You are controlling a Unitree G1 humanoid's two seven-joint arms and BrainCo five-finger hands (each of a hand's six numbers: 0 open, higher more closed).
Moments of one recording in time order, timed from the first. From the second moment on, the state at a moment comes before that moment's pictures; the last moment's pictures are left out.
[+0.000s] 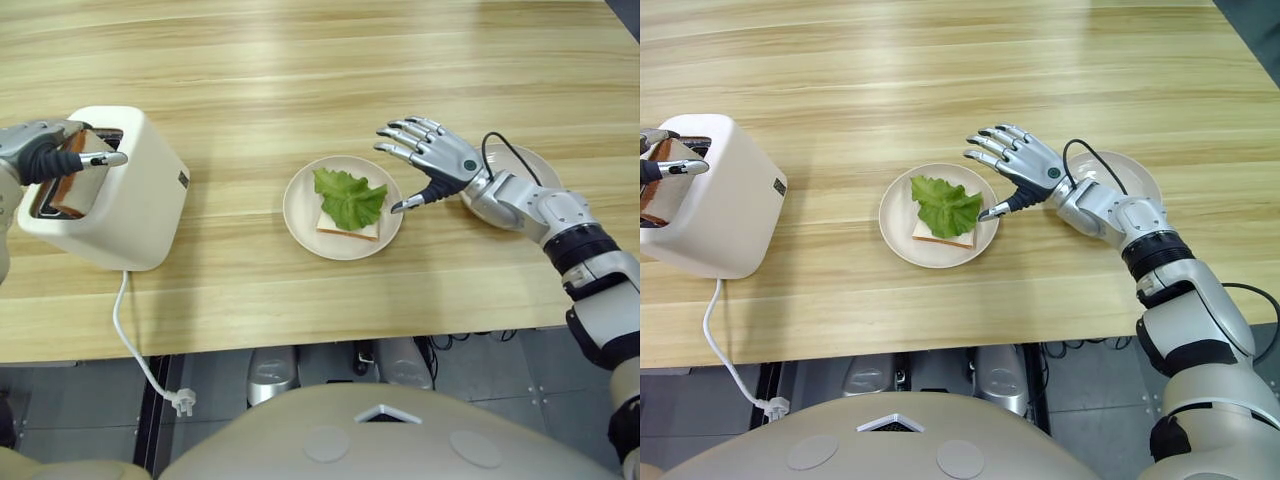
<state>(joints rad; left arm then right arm) -0.07 1.13 0.16 0.10 0.58 0.06 -0.50 -0.69 -0.71 0.62 0.71 -1.00 -0.68 -0.55</state>
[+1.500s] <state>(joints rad) -0.02 1.16 0.15 0.11 0.57 0.07 -0.50 -0.63 -0.75 0.53 0.65 -1.00 -0.68 -0.52</state>
